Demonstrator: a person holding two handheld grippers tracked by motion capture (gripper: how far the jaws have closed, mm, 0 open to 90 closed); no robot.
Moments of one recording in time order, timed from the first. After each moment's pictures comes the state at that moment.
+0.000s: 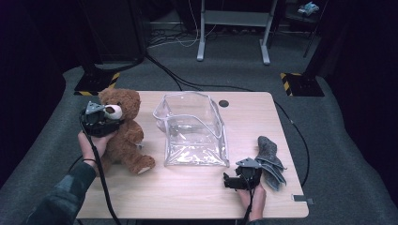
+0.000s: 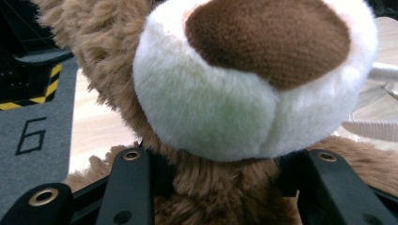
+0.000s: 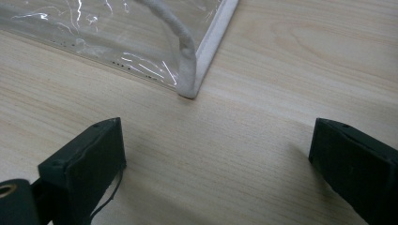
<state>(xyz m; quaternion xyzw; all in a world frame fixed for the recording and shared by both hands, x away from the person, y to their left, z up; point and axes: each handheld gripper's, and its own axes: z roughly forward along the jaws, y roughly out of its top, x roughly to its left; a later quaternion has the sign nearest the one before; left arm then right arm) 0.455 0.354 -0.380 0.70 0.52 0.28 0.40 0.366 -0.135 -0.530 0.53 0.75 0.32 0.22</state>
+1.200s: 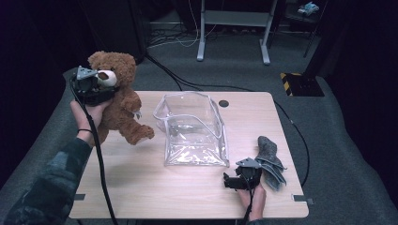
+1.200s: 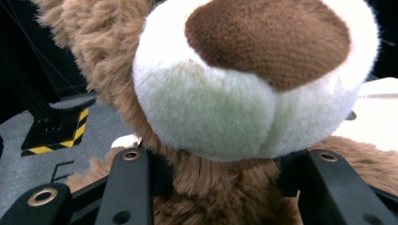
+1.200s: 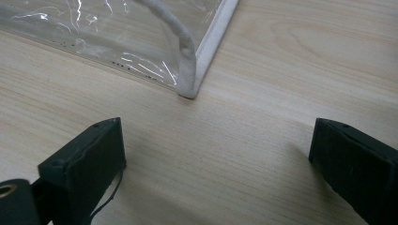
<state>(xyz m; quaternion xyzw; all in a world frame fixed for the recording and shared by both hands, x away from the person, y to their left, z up) 0.490 0.347 -0.285 0.67 0.50 0.35 0.43 0.366 -0.135 -0.530 0.53 0.75 0.33 0.22</state>
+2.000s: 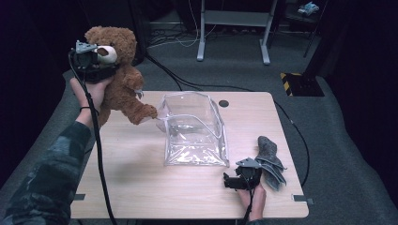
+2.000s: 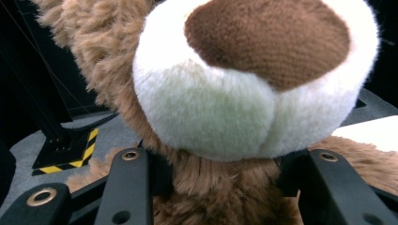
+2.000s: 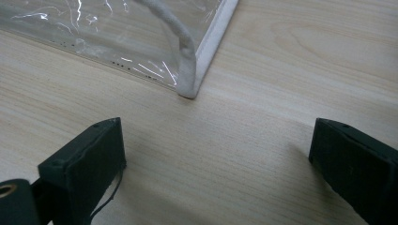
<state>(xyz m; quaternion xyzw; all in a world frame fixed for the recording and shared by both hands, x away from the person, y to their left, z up) 0.518 0.331 -0.231 0.65 0.50 0.37 0.44 0.366 -0.135 -0.530 0.53 0.75 0.33 0.22</state>
